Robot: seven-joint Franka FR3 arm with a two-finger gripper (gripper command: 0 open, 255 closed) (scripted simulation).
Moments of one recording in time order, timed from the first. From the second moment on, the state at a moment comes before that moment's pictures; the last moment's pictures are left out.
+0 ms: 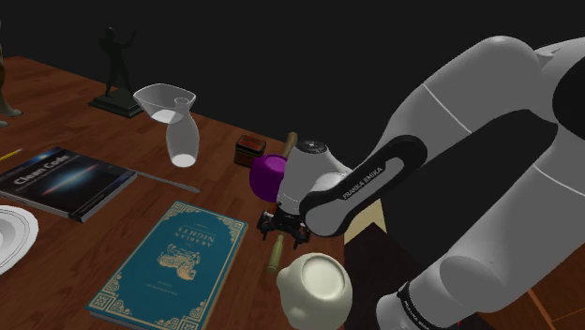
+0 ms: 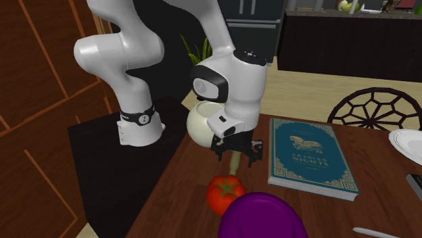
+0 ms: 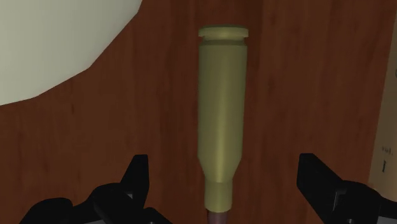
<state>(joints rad) -0.17 0.09 0.57 -2.70 -0.01 2.73 1.29</state>
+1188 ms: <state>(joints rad) -0.14 0.18 0.51 -2.69 -0.13 2.81 1.39</state>
